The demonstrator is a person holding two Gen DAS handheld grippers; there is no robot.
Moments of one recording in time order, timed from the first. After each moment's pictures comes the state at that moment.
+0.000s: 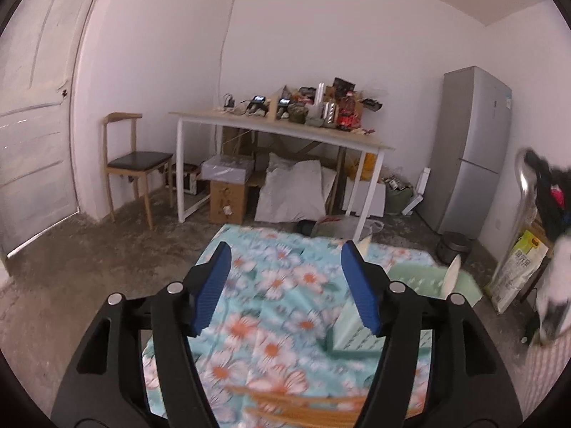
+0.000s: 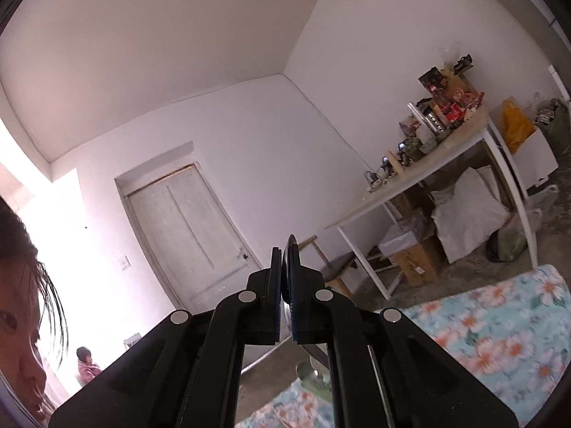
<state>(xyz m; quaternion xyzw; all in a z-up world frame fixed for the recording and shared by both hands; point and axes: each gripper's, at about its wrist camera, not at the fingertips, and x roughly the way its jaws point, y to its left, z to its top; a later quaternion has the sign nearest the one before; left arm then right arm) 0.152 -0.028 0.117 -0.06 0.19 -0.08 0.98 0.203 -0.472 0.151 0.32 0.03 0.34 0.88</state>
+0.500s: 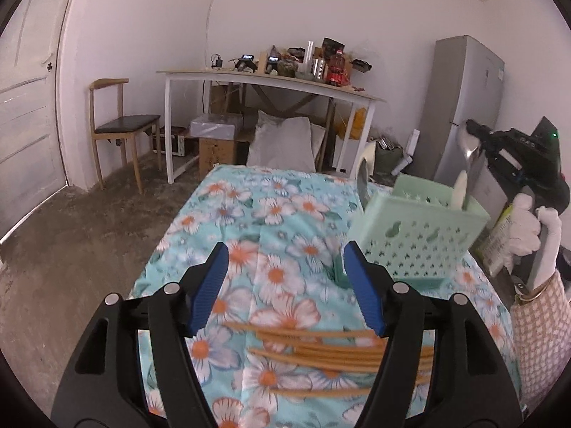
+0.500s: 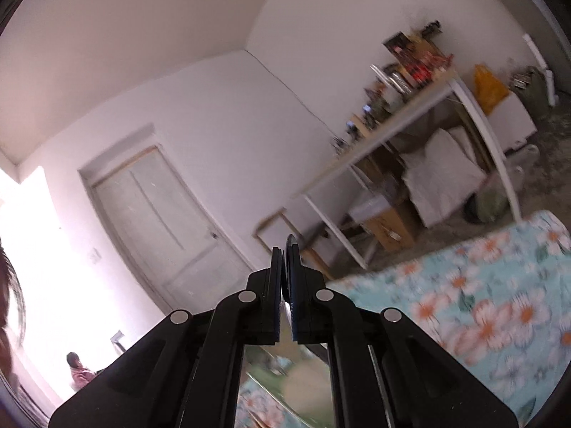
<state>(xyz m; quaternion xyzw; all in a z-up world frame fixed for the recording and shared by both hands) 0.139 -0.021 0.049 -0.05 0.26 -0.12 0.96 0.244 -0.439 0.082 0.33 0.13 0.28 0.90</state>
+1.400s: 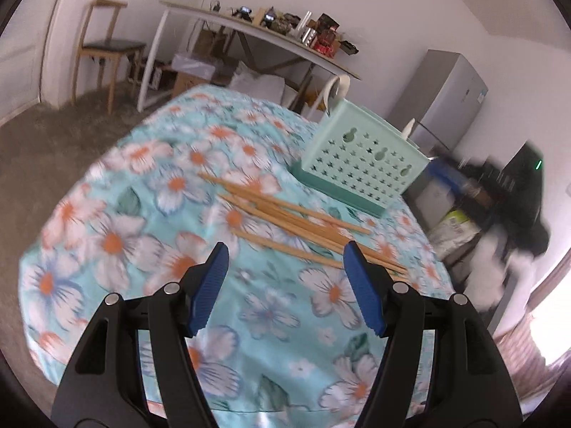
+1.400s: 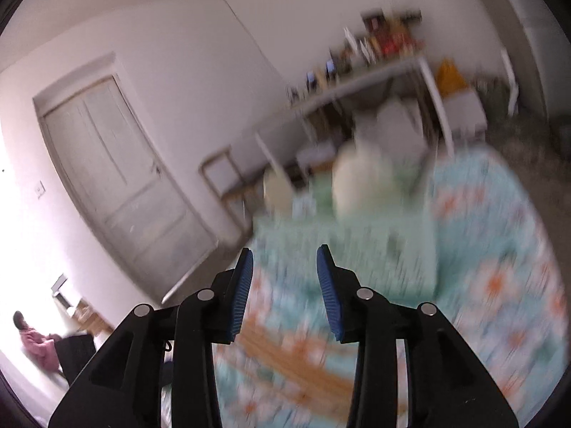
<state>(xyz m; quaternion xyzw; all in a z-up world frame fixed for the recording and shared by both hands) 0.051 0.010 -0.012 -0.18 0.33 -0.21 0.90 0.120 -0.346 0.034 0.24 0.27 0.20 0.91</state>
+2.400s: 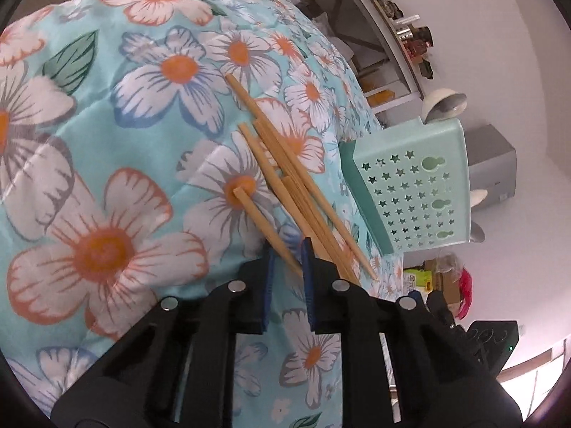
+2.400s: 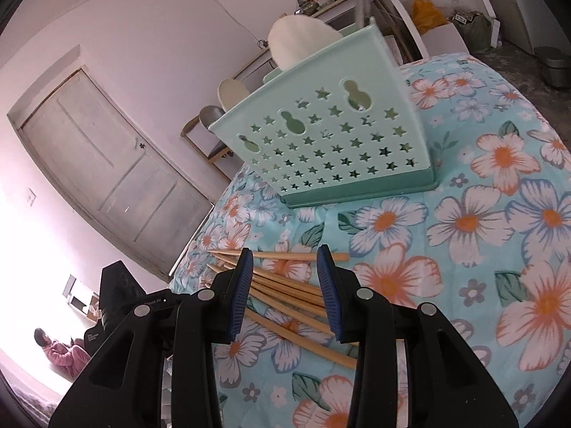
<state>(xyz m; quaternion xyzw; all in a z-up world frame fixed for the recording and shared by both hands) 0.132 -0.006 -0.080 -0.41 0.45 -0.15 0.78 0.107 -0.357 -0.019 0.28 0.33 0.19 0.88</state>
